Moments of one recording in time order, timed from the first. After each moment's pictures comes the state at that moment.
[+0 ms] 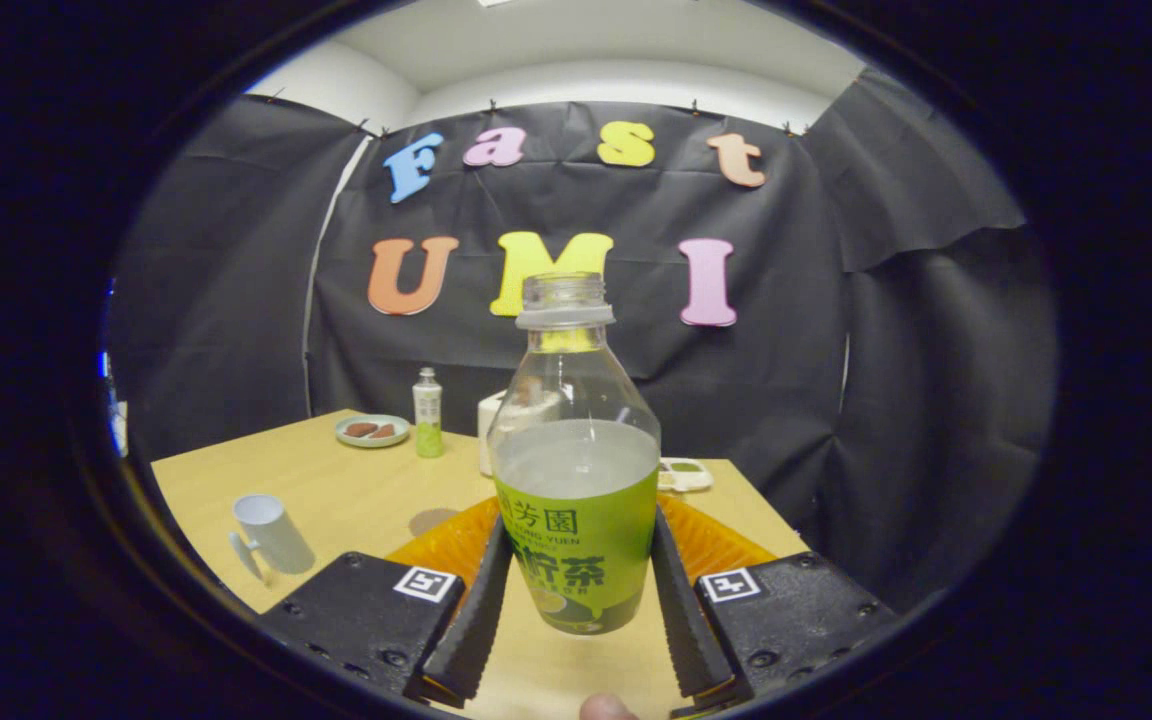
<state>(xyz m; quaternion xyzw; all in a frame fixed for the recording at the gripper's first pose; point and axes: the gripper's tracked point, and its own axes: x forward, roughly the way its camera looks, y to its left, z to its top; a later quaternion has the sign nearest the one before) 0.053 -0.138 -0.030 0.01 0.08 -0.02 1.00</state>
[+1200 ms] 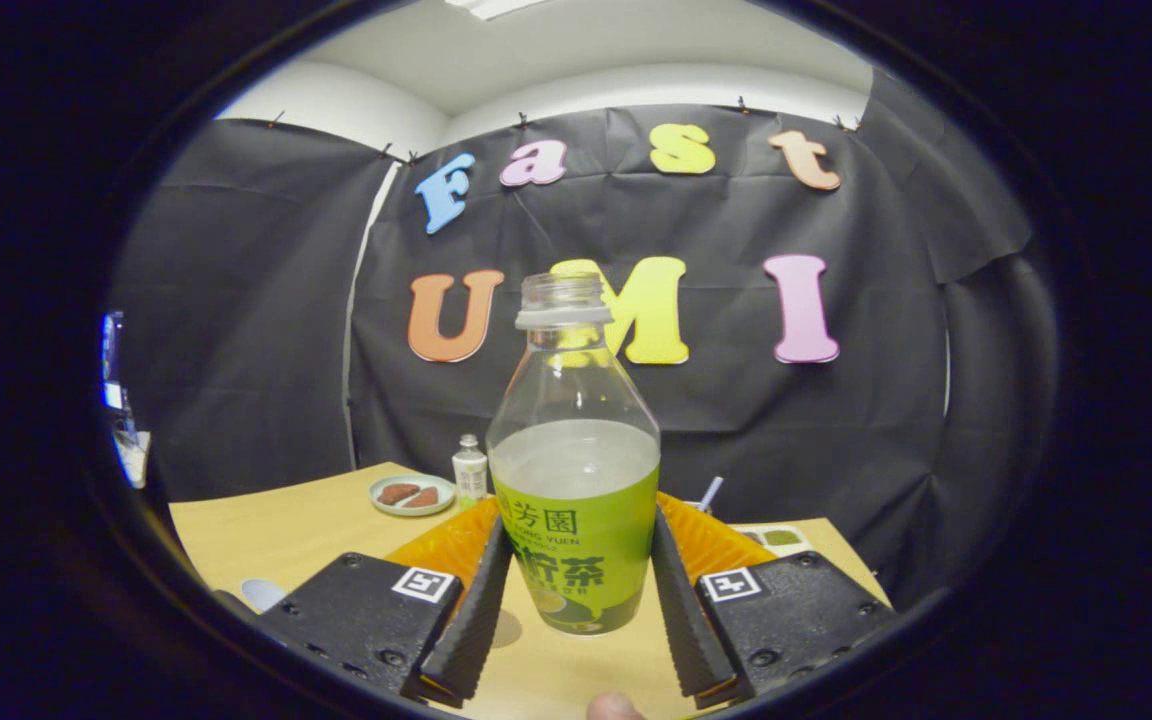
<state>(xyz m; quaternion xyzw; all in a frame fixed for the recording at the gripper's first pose) 0.228 -0.038 0.045 0.02 0.03 0.12 0.99</state>
